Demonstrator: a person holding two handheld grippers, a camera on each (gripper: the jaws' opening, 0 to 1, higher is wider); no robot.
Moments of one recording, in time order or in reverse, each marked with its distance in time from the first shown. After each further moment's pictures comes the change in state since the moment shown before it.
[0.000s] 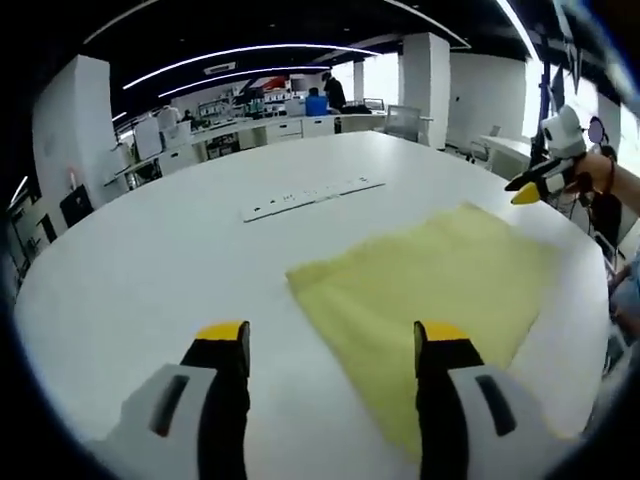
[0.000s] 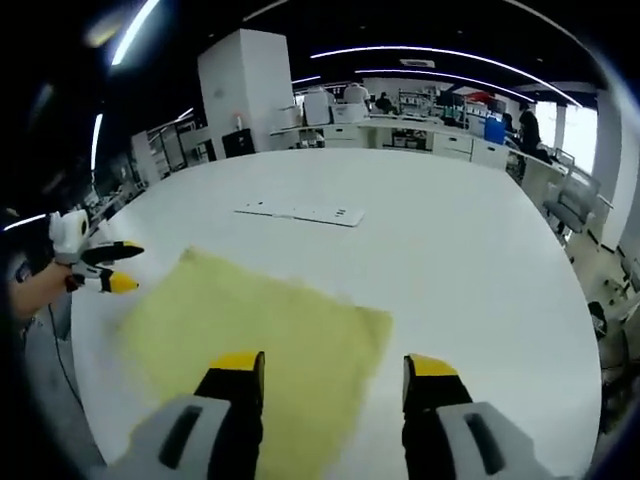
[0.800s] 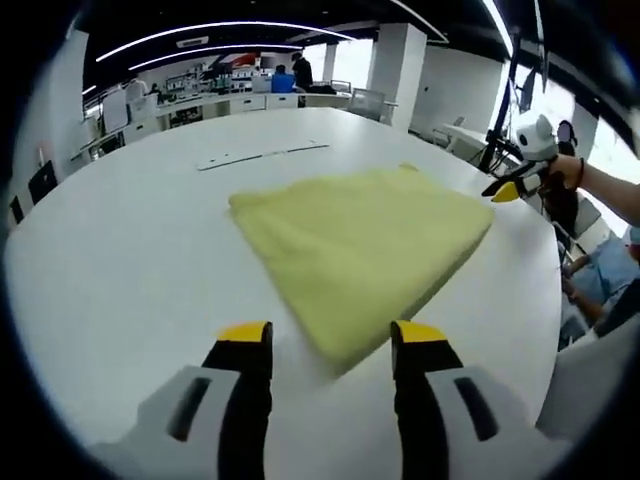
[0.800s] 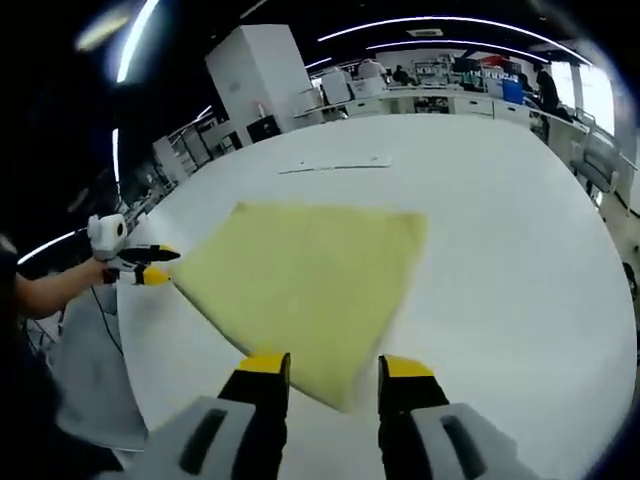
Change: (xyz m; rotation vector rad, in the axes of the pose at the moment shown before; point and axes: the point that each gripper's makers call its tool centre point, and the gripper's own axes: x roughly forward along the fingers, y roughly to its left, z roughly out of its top) left arm -0.038 -0.050 -0.066 -0.040 0.099 -0.182; right arm -0.047 0.032 -0.091 0.060 0.119 0.173
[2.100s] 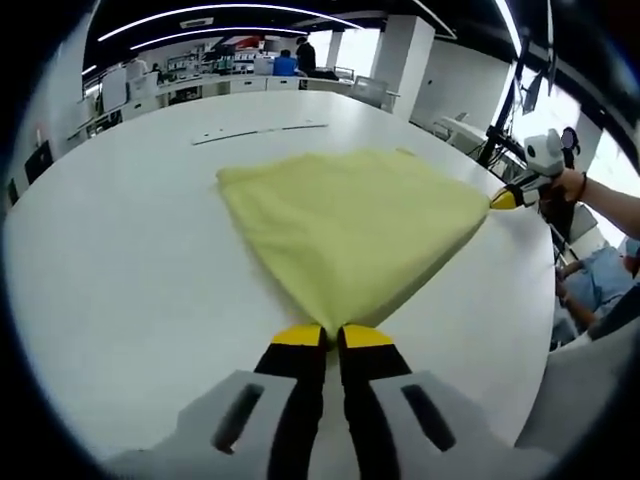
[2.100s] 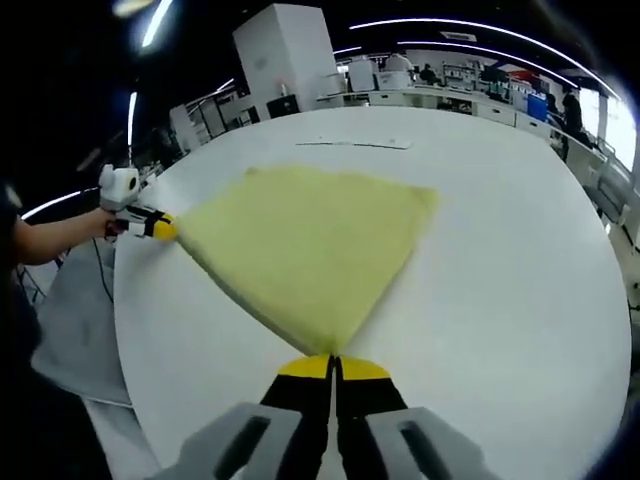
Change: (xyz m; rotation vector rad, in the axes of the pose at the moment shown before) left arm 0.004 -0.013 -0.017 -0.040 0.064 -0.019; right arm 0.000 -0.011 -0.026 -0.131 0.032 -0.002
